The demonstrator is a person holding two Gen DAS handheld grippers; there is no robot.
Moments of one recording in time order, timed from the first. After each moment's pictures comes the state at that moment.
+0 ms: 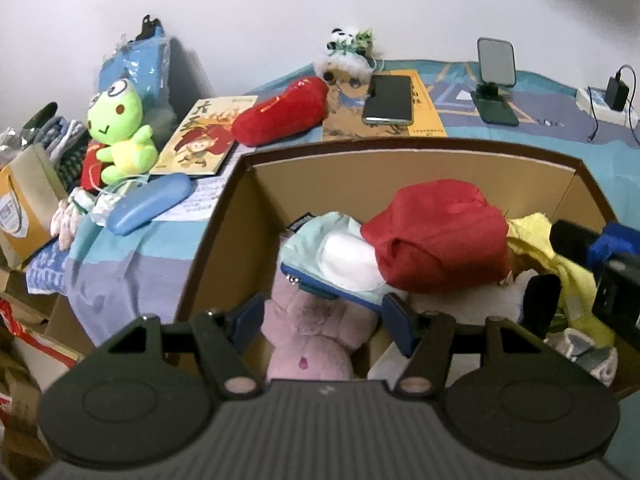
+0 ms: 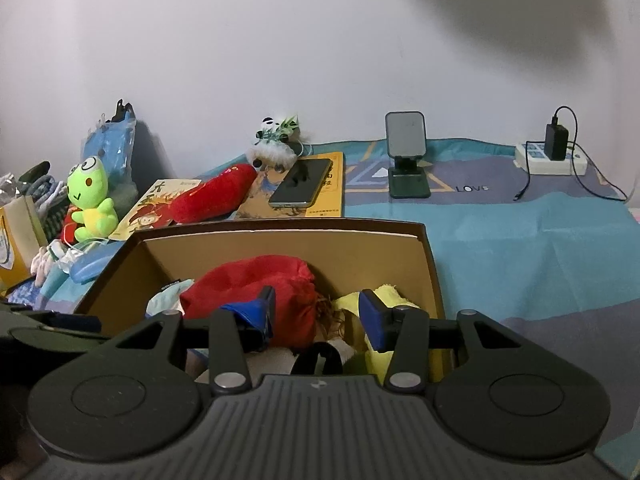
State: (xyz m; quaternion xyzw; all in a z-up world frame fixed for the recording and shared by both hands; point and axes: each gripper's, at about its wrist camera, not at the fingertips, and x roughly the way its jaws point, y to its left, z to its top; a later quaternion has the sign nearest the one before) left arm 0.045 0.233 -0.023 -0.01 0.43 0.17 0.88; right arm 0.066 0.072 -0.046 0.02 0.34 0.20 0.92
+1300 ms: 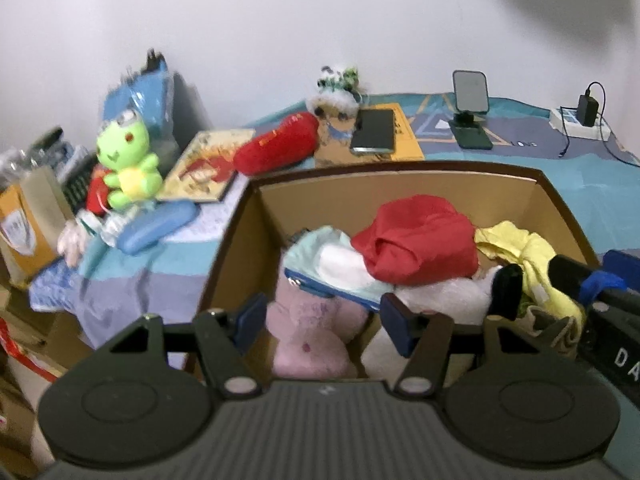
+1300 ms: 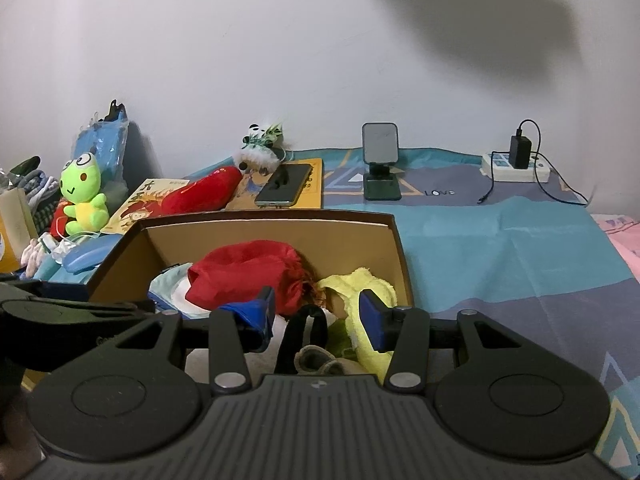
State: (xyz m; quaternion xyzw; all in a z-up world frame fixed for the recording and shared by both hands) left arm 0.003 0.216 -0.005 0.02 0.38 0.16 0.91; right arm 0.019 0.065 -0.031 0.00 0.32 0.16 0.93
